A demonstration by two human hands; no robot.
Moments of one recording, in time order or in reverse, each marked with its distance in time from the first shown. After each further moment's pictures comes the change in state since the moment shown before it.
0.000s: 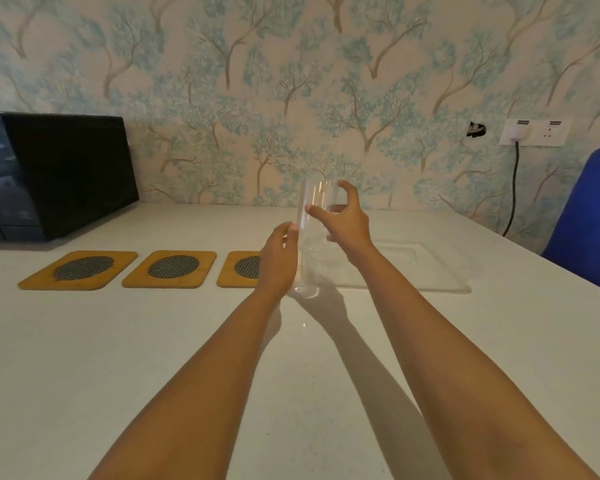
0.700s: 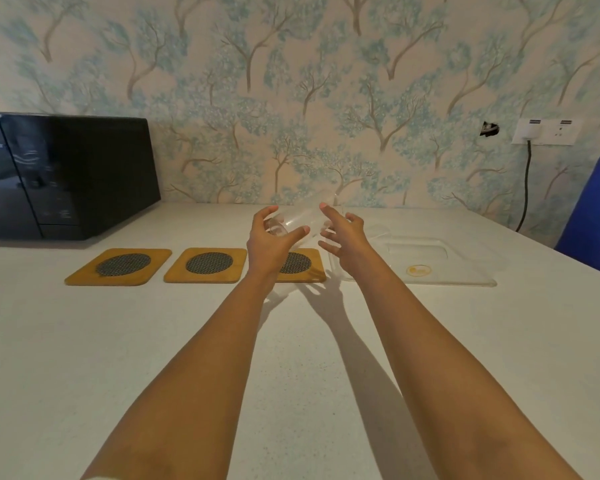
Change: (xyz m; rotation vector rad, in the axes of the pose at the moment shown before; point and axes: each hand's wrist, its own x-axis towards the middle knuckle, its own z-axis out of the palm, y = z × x) left_hand 0.019 -0.024 -0.079 -0.282 0.097 0.005; right_hand -0.029 -0.012 0.060 0.496 -0.079 0.393
